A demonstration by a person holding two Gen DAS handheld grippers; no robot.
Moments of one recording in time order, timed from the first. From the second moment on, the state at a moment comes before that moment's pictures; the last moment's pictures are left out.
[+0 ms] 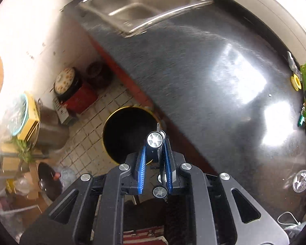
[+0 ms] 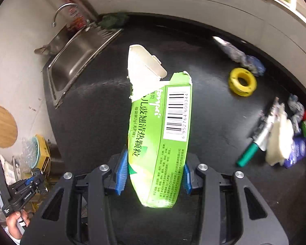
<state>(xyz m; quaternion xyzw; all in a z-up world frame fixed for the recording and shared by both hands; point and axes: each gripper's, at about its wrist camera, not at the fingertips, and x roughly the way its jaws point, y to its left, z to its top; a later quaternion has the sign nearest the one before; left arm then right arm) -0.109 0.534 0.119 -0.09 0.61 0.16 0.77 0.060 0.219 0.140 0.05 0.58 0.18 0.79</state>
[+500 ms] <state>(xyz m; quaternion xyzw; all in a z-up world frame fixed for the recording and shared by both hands) -0.266 0.651 0.092 -0.24 0.59 0.34 0.69 -0.061 0.500 0.092 -0.17 0.60 0.39 0.68</state>
